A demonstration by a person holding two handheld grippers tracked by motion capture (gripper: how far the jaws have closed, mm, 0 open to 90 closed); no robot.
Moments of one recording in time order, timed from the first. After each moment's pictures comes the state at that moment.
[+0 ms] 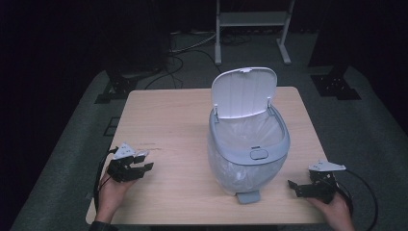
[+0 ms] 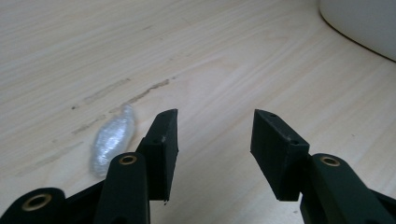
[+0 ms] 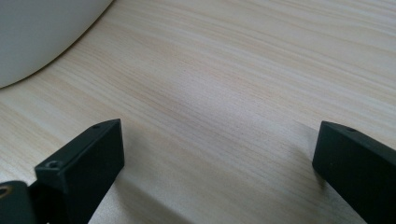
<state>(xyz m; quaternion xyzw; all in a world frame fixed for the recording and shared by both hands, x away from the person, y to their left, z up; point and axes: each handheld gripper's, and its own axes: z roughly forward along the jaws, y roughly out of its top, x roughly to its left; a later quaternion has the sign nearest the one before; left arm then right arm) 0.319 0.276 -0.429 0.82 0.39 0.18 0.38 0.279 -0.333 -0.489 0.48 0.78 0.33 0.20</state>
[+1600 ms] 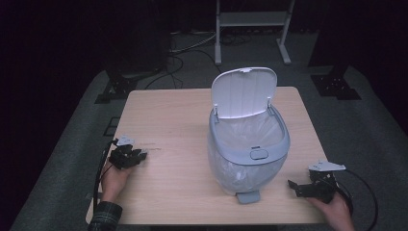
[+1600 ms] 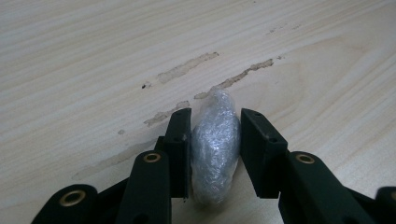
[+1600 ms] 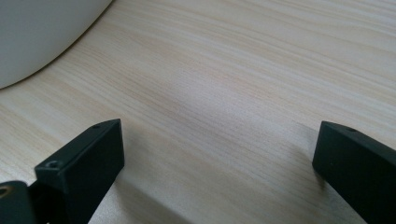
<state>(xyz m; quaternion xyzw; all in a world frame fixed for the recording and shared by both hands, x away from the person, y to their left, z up) 0.377 0.301 -0.468 0.81 0.45 0.18 0.33 0.280 -0.333 -0.489 0.49 0.78 0.33 0.20</state>
